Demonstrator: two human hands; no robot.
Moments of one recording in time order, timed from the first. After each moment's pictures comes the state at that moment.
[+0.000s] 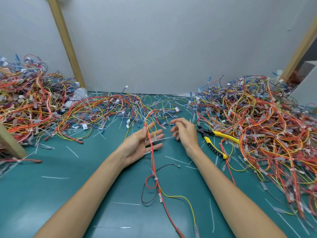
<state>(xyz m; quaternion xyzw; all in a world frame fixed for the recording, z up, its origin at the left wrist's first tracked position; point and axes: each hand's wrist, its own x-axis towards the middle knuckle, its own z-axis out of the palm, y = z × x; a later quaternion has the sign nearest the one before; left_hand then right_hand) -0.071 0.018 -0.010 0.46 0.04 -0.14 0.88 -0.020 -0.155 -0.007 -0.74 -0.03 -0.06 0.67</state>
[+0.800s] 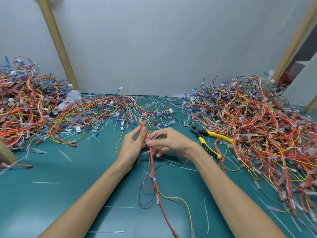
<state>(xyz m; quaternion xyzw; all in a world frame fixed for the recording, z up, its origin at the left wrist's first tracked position) -0.083 -0.004 -0.010 0.64 -0.02 0.09 0.76 -0.043 -0.155 0.019 -0.72 -0.23 0.28 0.60</state>
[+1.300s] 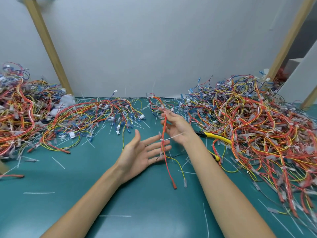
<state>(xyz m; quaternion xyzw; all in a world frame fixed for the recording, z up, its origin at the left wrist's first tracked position) -0.088 -0.007 -0.005 0.44 -0.03 -0.21 0.87 0.012 -0.161 0.023 -0.49 -0.05 0.17 0.85</state>
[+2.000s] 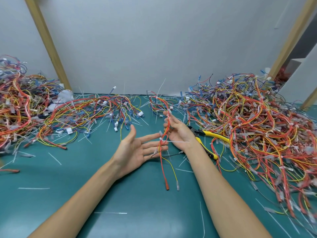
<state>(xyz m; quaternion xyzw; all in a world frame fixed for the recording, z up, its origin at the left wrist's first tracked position) -0.085 -0.003 -0.005 0.45 -0.04 -0.23 0.86 0.011 -0.174 -0.008 -0.43 -0.05 0.17 0.89</state>
